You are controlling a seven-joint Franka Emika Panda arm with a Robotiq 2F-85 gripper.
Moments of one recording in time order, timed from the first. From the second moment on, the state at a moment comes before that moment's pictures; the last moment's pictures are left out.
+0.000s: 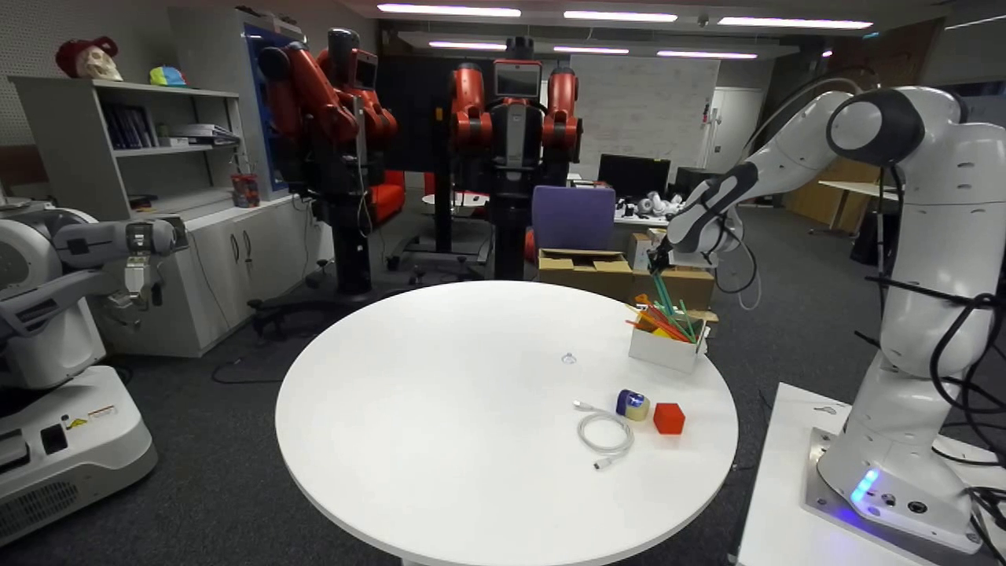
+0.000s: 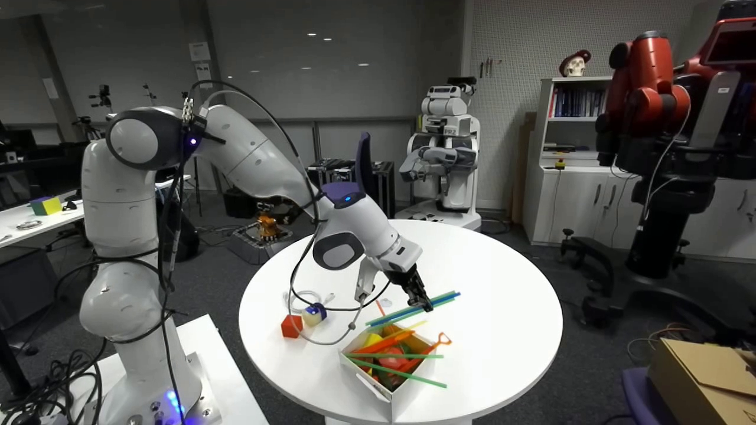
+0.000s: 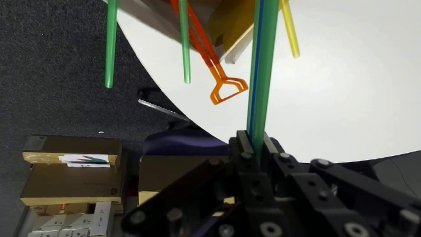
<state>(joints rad) -0.26 0.20 -0.30 -2.30 0.16 3.05 0.11</state>
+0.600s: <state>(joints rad) -0.26 0.25 -0.31 -2.30 0.15 3.07 0.11</state>
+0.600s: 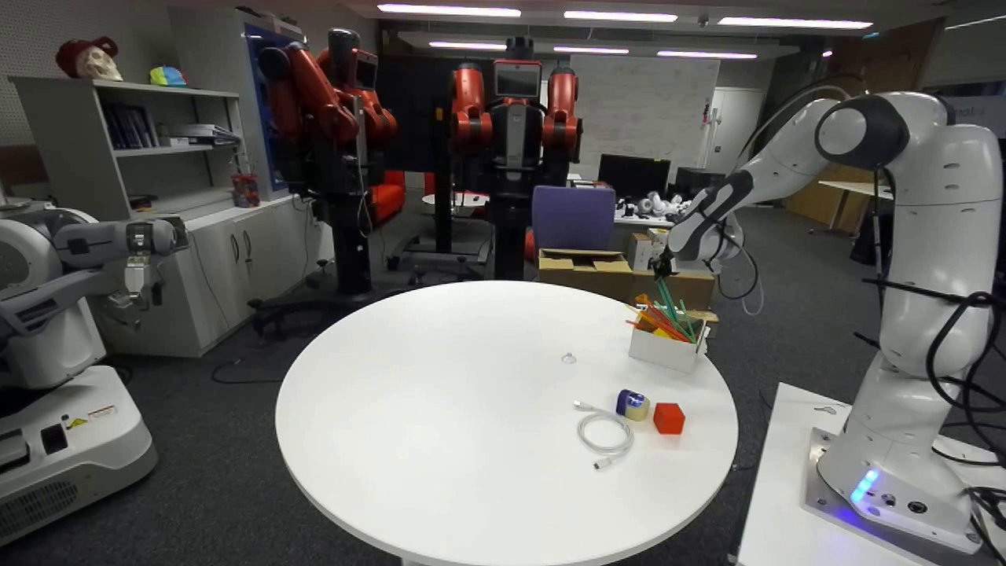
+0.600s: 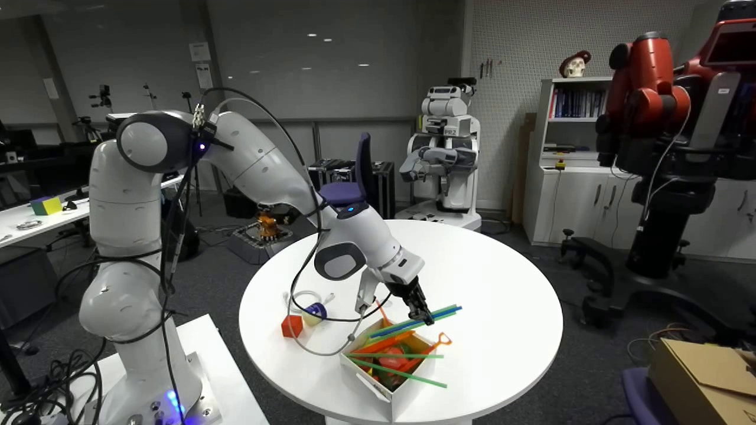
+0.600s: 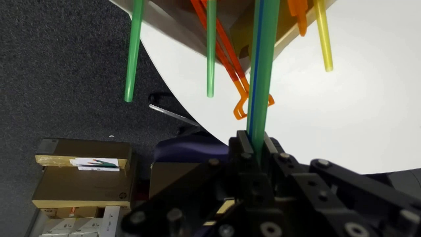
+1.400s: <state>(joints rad) -0.25 0.30 -0.31 -2.31 0.13 3.07 0.10</state>
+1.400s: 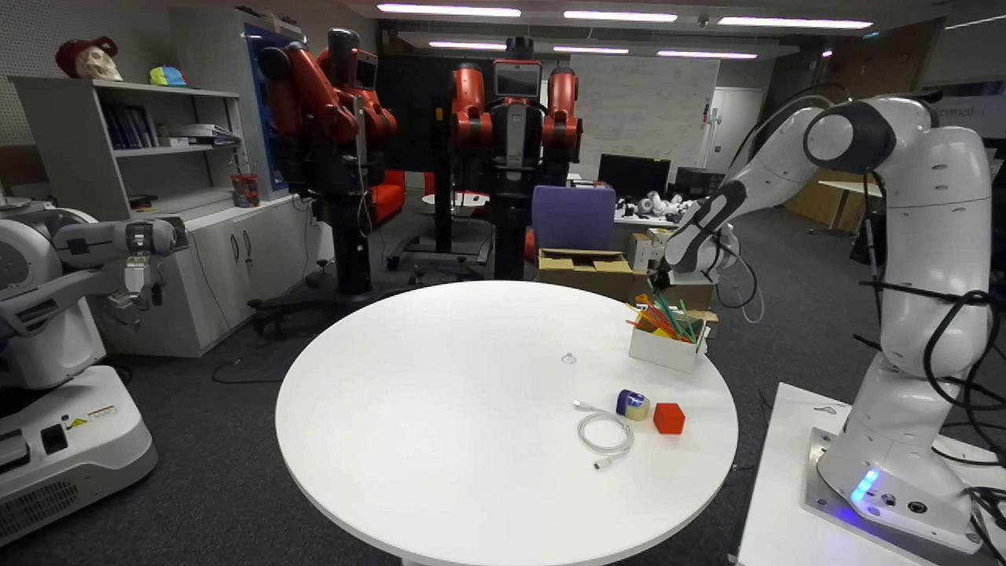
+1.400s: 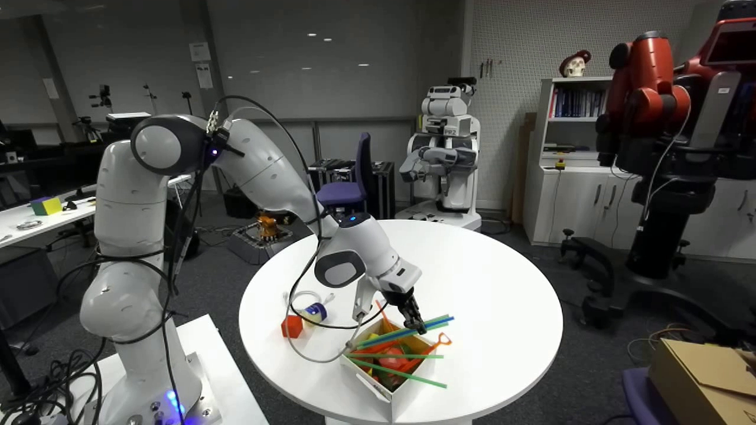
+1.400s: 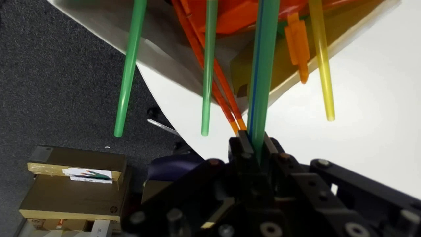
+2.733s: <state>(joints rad) -0.23 0.29 -0.31 -2.36 0.12 3.05 0.11</state>
